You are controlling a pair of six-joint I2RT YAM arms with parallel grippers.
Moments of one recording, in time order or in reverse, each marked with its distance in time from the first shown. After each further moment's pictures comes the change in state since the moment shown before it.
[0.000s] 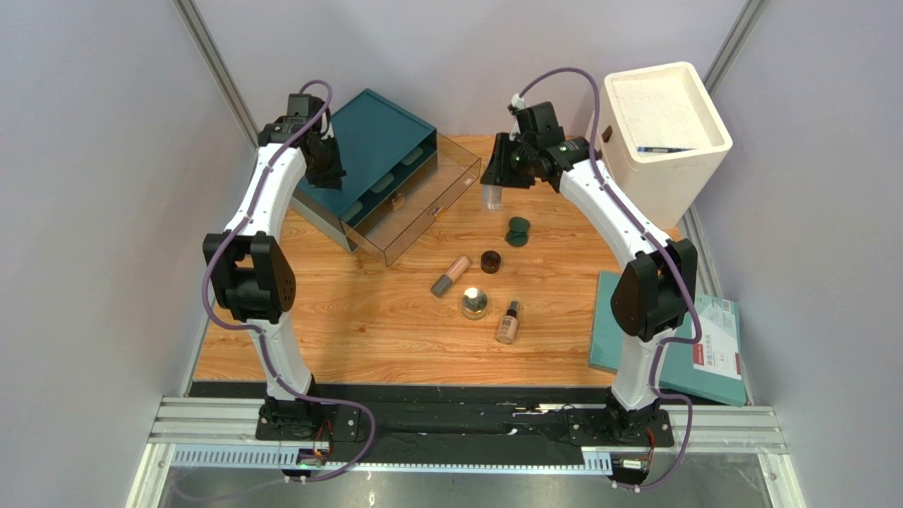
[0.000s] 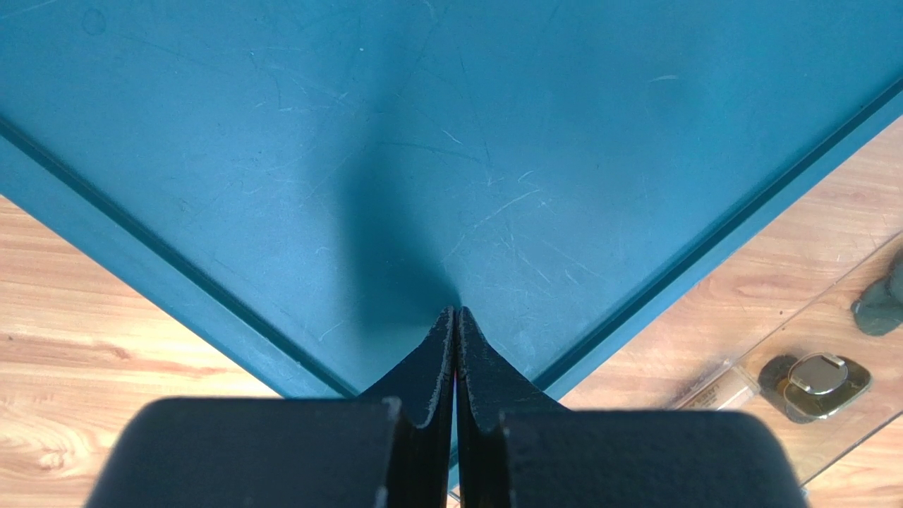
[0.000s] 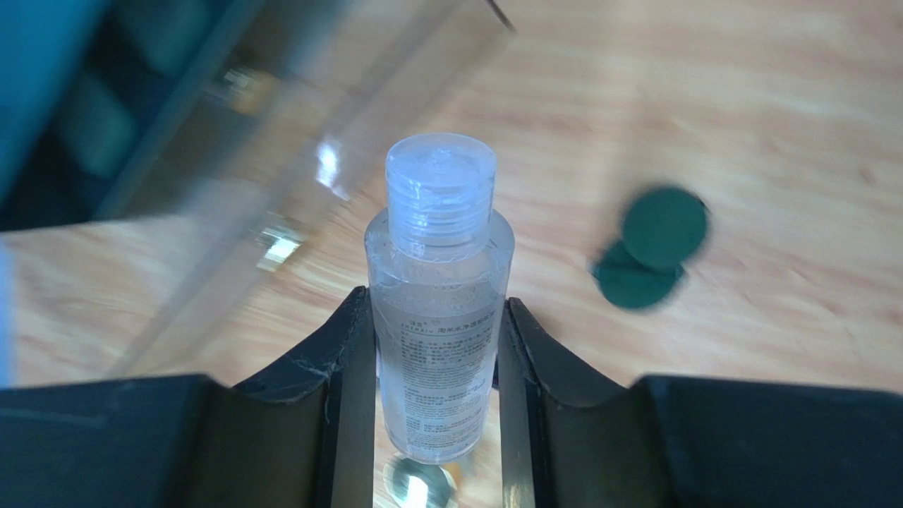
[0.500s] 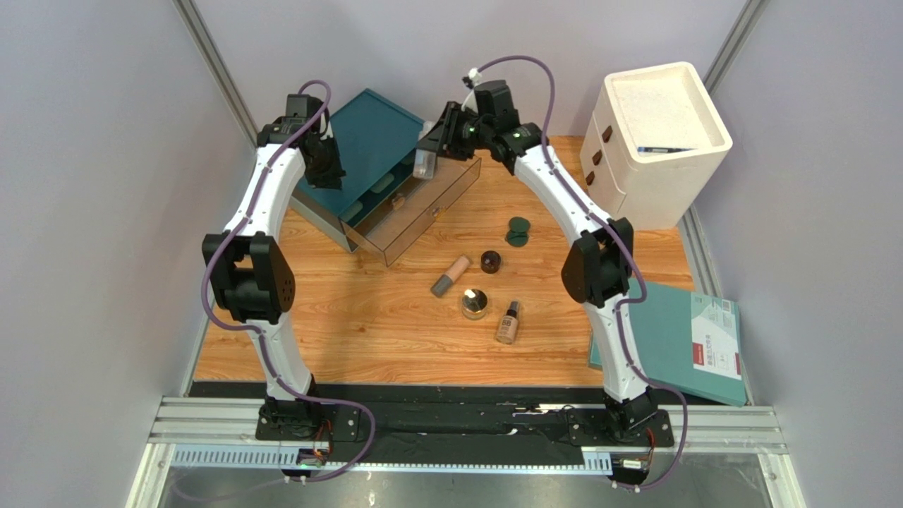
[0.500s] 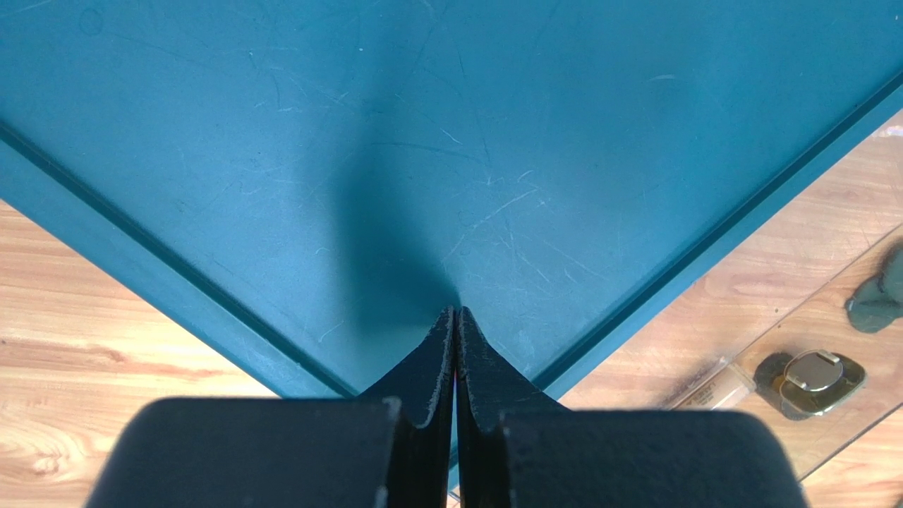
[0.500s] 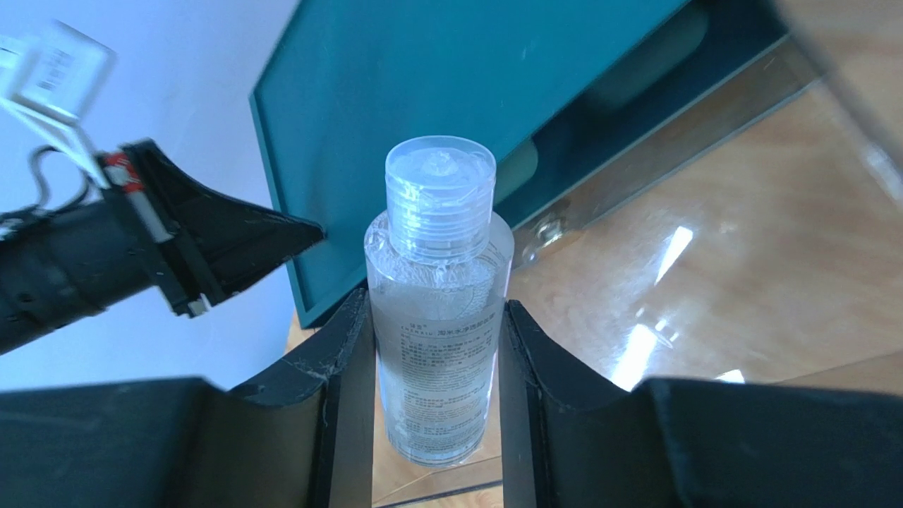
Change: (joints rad) left arm 0.005 -0.004 -0.007 0.006 0.017 0.000; right arm 0.065 0.402 0.536 0.218 -0.291 0.276
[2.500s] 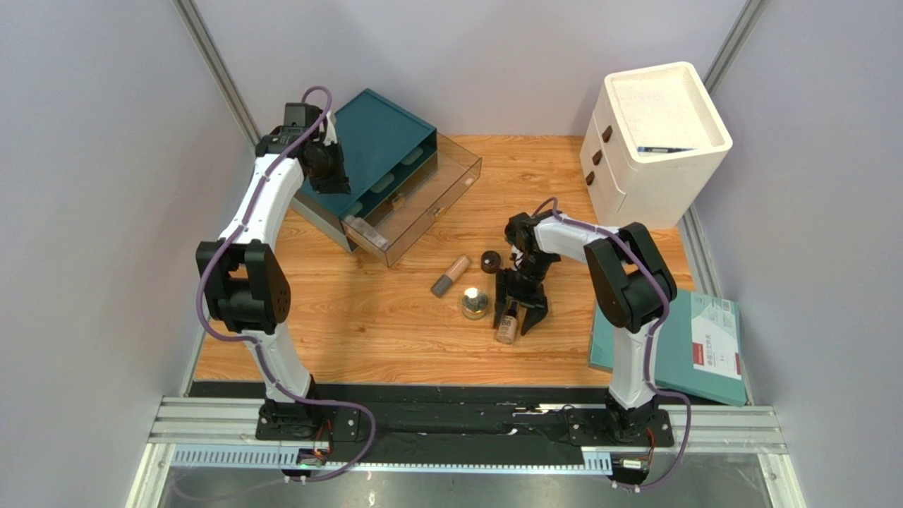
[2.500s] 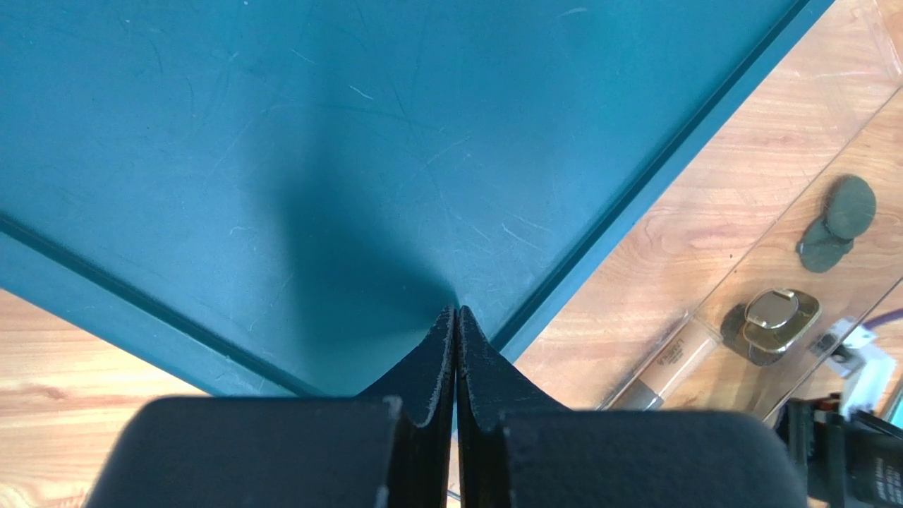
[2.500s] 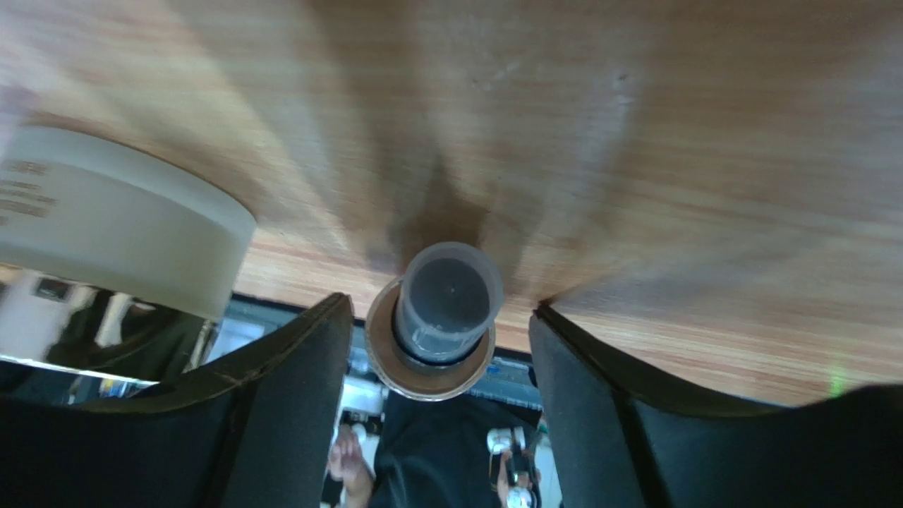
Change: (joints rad) left arm 0.000 -0.078 -0.134 0.093 0.122 0.031; right arm -0.012 -0.315 -1.104 -0.500 -0.010 -0.119
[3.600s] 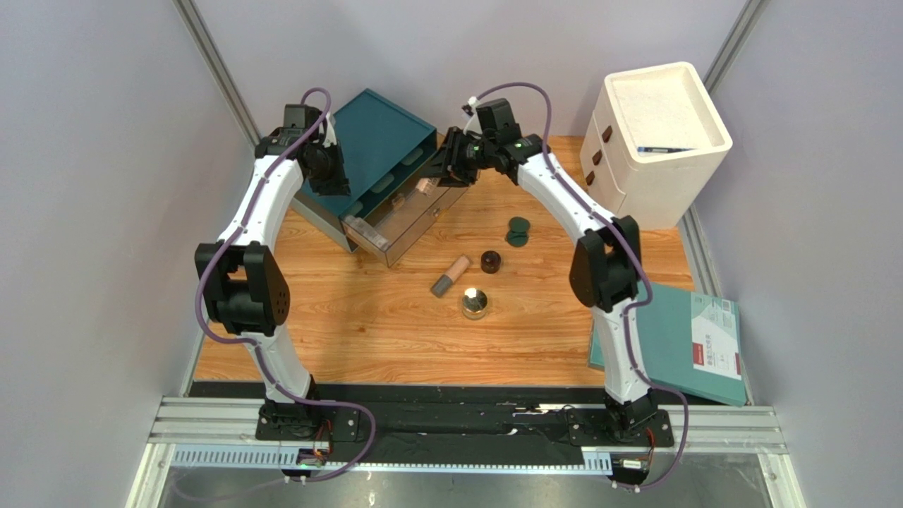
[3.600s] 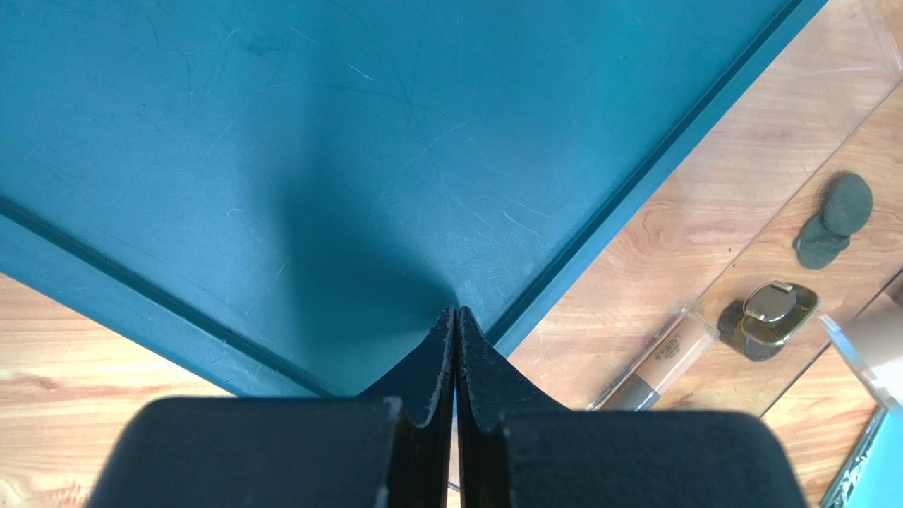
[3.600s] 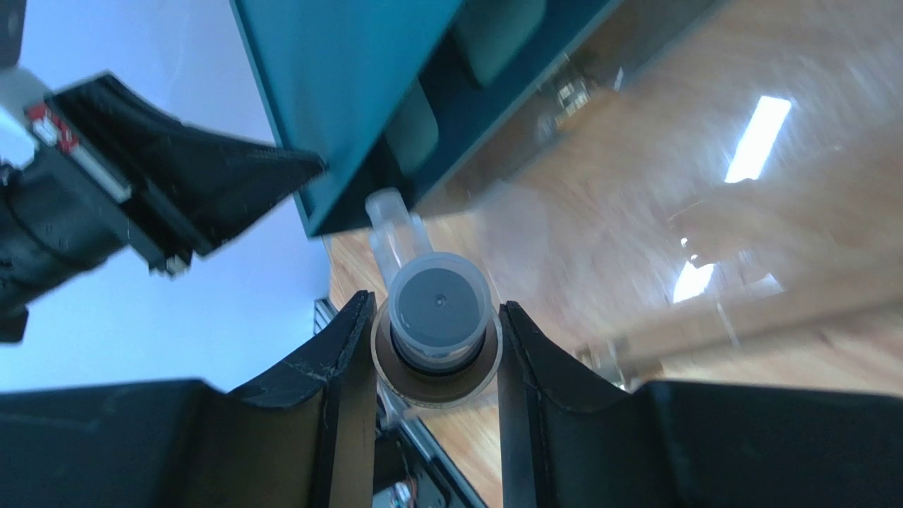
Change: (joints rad) left arm 0.001 -0.015 -0.019 0.001 0.001 -0.011; right arm 0.014 0.220 0.861 0.463 -0.156 0.211
